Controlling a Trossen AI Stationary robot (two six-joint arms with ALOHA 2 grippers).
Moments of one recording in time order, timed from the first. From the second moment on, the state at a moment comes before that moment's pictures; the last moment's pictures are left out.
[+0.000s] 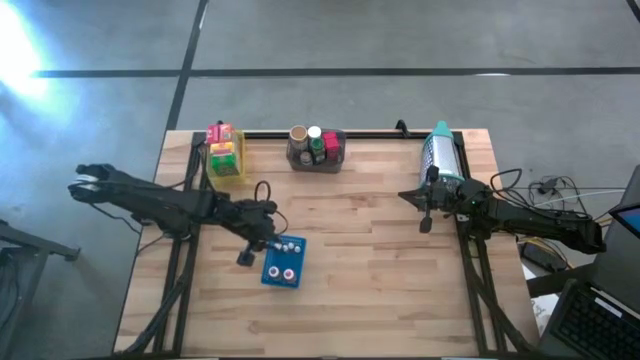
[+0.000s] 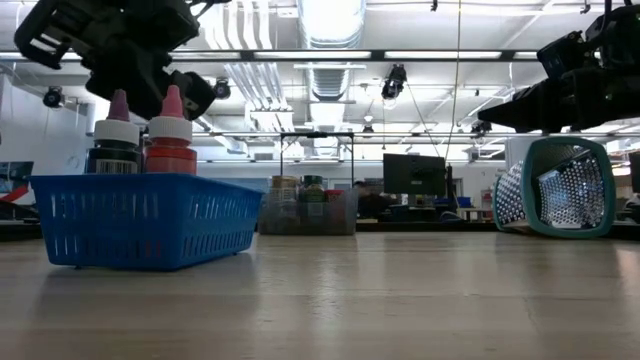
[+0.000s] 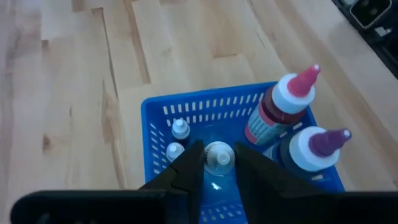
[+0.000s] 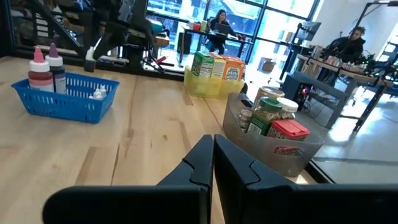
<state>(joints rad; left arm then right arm) -0.13 1.09 0.65 -0.29 0.16 0.11 -0.30 0.28 0.01 0.21 -0.09 -0.19</state>
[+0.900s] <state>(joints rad) -0.13 1.30 0.67 -0.24 0.22 0.35 -0.30 0.28 0.01 0.21 -0.09 -0.17</state>
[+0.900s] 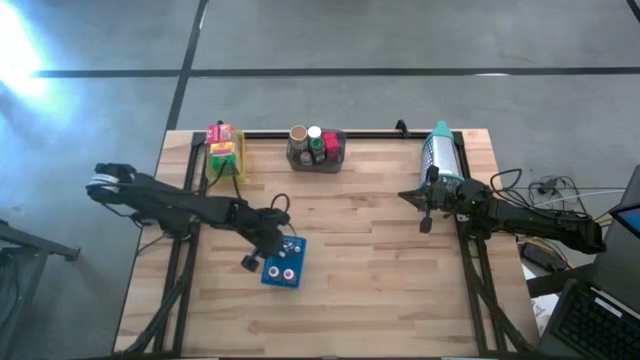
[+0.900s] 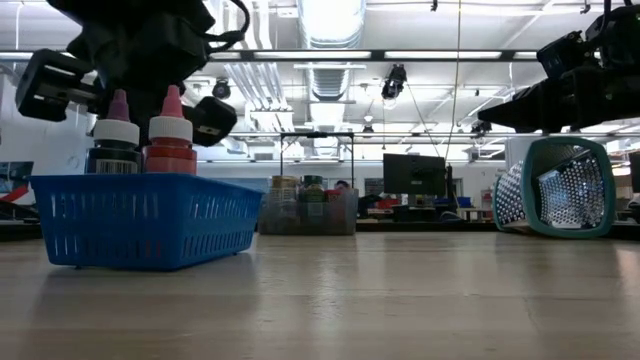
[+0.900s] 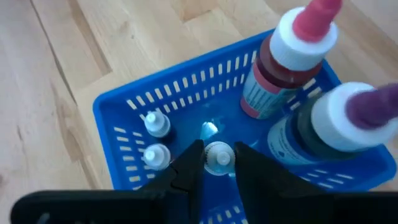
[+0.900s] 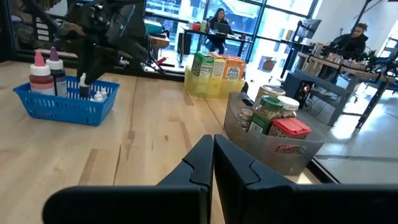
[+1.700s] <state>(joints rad) -0.13 1.48 0.73 -0.24 0.22 0.39 -0.30 0.28 0.01 0.21 -0.09 -0.17</state>
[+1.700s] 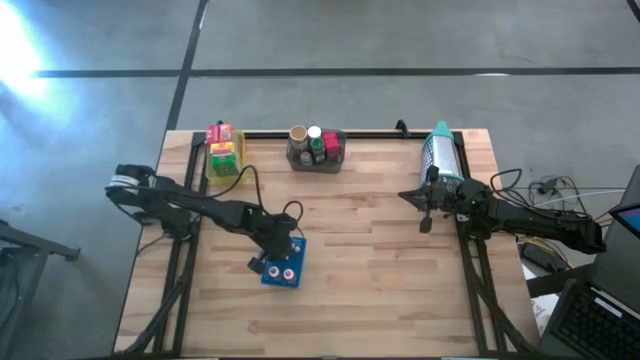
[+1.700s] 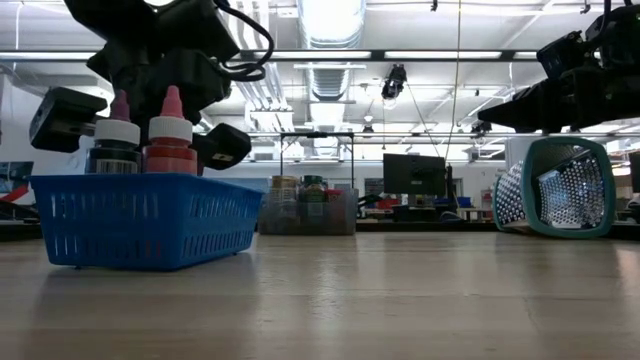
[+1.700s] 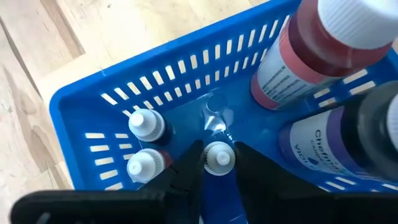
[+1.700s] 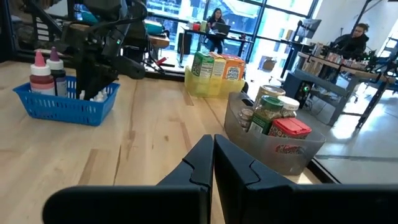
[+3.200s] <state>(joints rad) 0.00 0.78 0.64 -0.25 -0.02 0.26 -0.30 0.28 0.01 0.21 -0.09 -0.17</state>
